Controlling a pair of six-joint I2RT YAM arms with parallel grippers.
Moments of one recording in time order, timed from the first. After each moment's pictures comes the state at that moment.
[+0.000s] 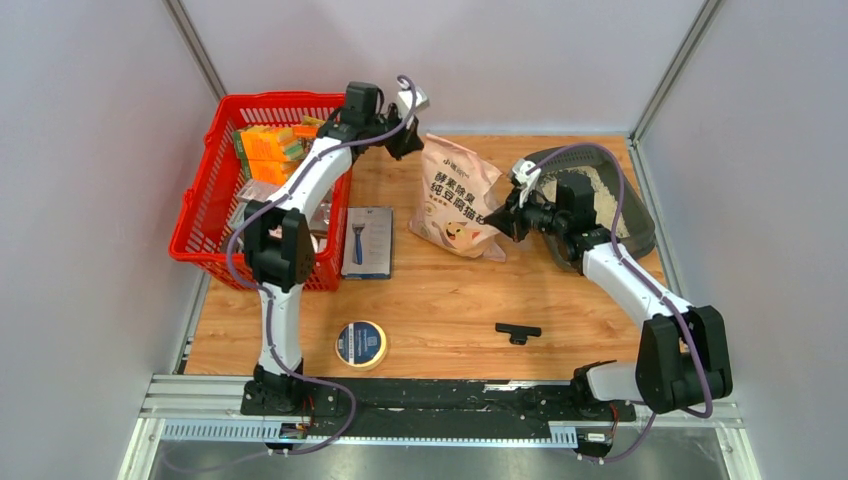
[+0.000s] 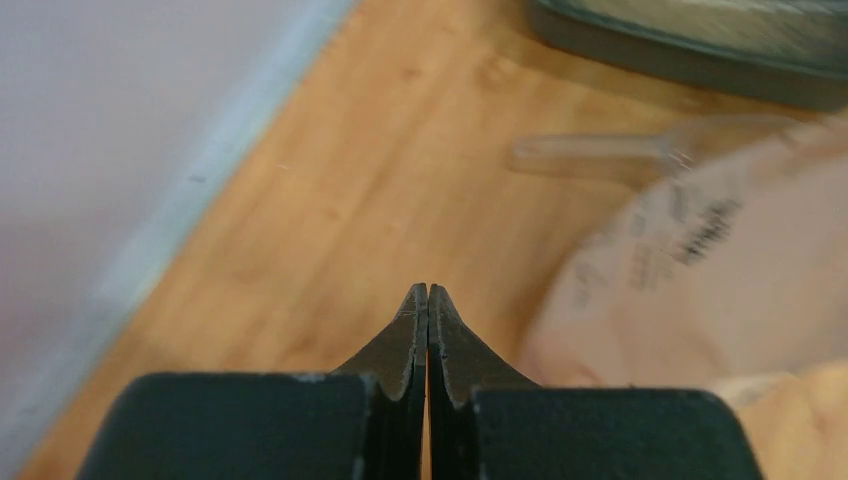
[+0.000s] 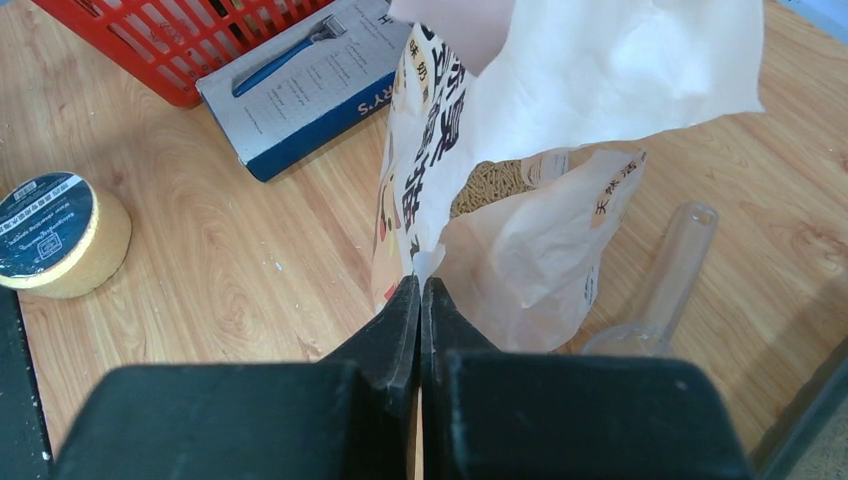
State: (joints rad) left arm -0.31 2.16 2.09 -0.41 0.63 0.40; right arm 0.23 1.33 0.85 0.08 -0.76 -0.17
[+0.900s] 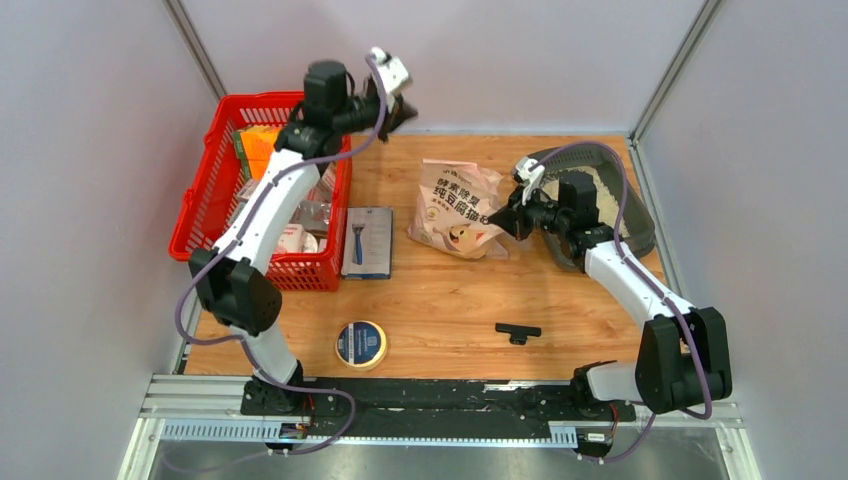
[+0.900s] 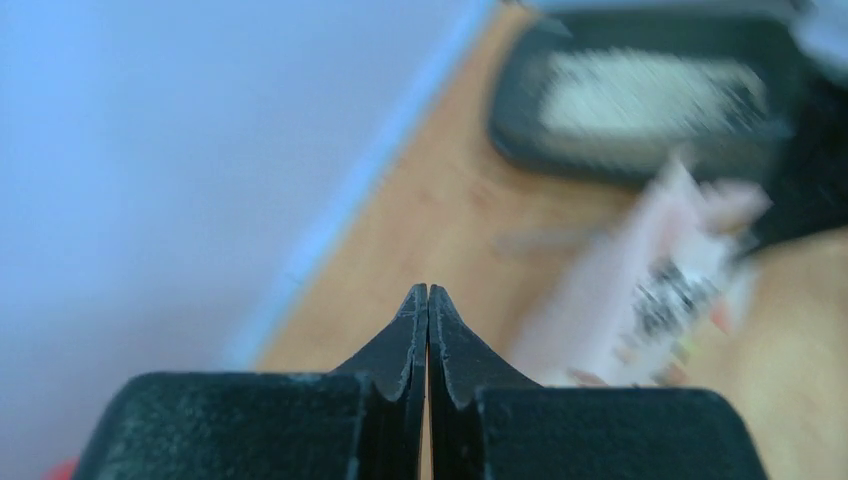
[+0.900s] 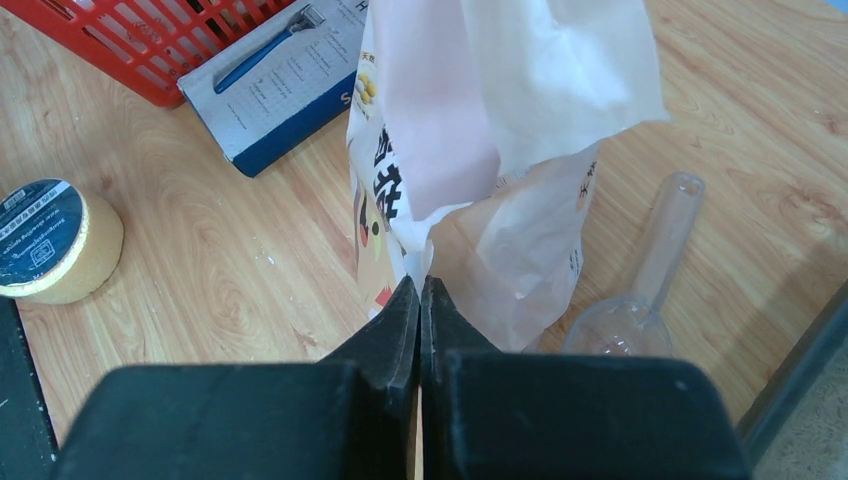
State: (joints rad) left arm -0.37 1.68 1.70 -0.34 0.66 0.38; right arm 0.22 1.33 0.87 0.02 -0.73 -0.16
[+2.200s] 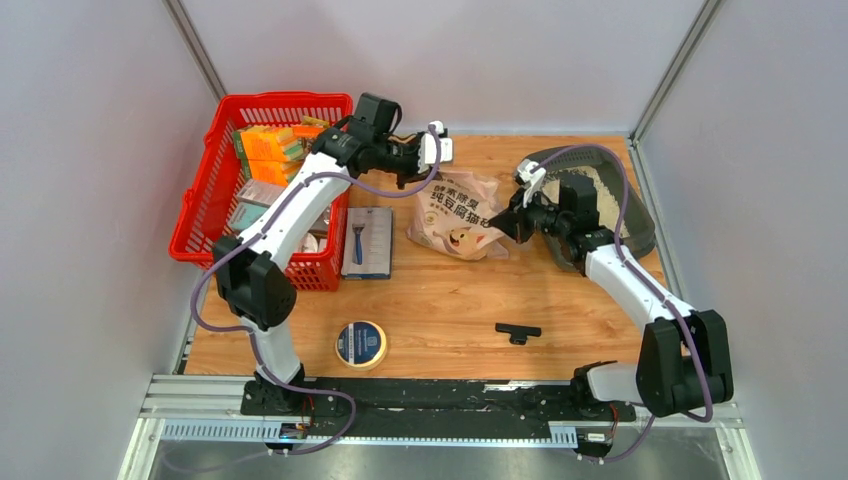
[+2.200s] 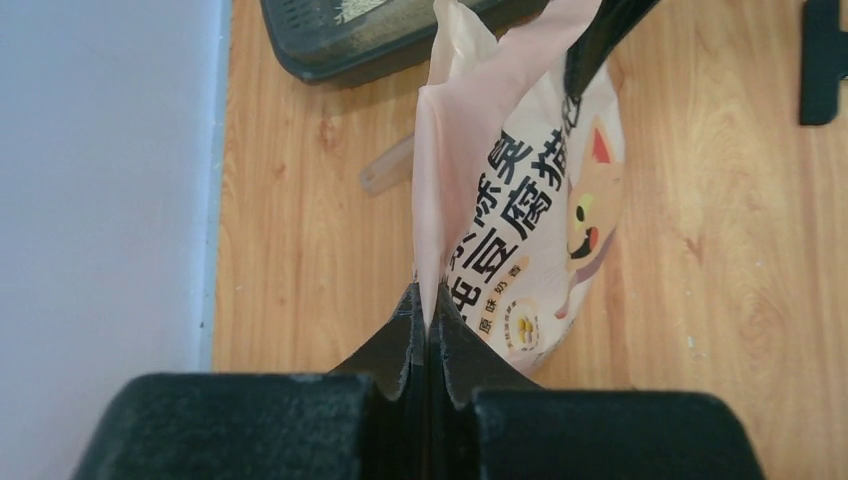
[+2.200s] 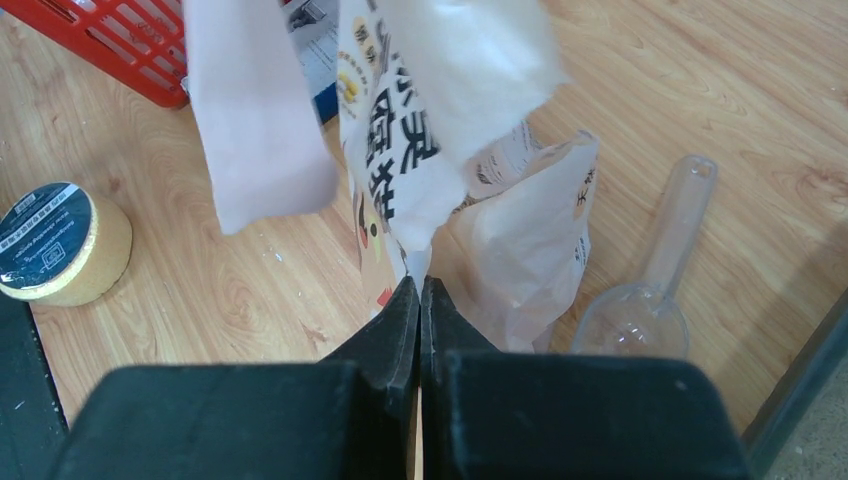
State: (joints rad) left arm -0.50 1.83 1.88 -0.75 0.73 0.96; right arm 0.21 1.31 0.85 0.03 -0.72 -0.13
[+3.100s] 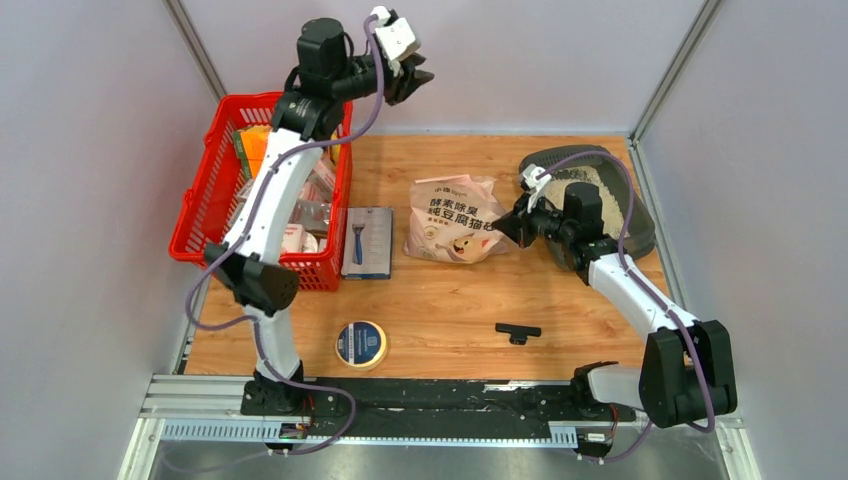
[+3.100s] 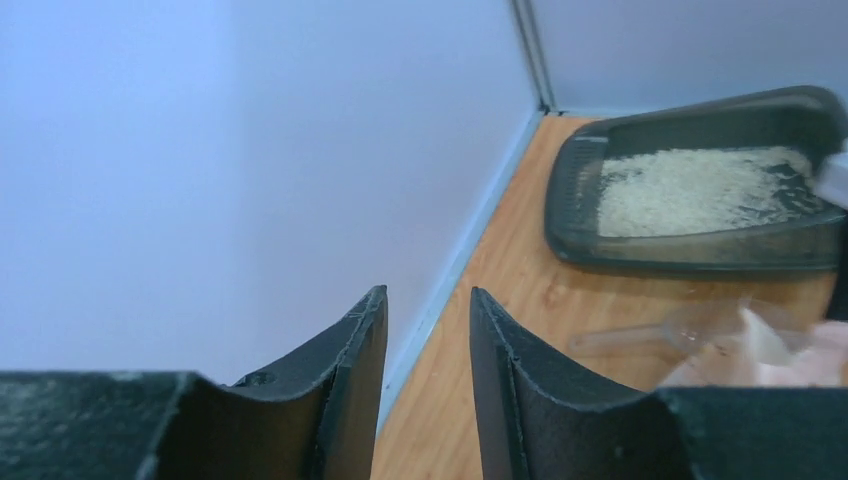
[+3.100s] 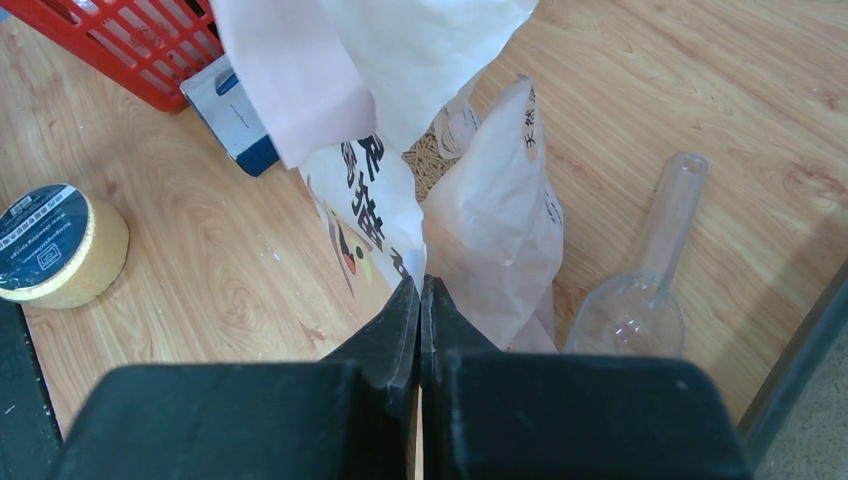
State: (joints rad) left arm -0.39 1.86 2.28 -0.47 0.68 0.45; right arm 0.20 1.26 0.78 0.10 -0.72 -0.12
